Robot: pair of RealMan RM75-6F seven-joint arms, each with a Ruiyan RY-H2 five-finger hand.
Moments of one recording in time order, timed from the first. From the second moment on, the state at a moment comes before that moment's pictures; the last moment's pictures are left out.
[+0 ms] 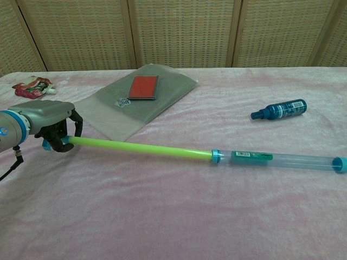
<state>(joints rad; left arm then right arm) -0.74 -1.58 -0.16 -1.53 0.65 1.06 0.76 0.10 -1.19 0.05 -1.62 -1.52 1.46 0.05</state>
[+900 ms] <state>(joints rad) -0.80 -1.32 -0.25 -1.92 0.51 1.22 0.79 0.13 -1.12 0.10 -1.98 -1.51 1.47 -0.27</state>
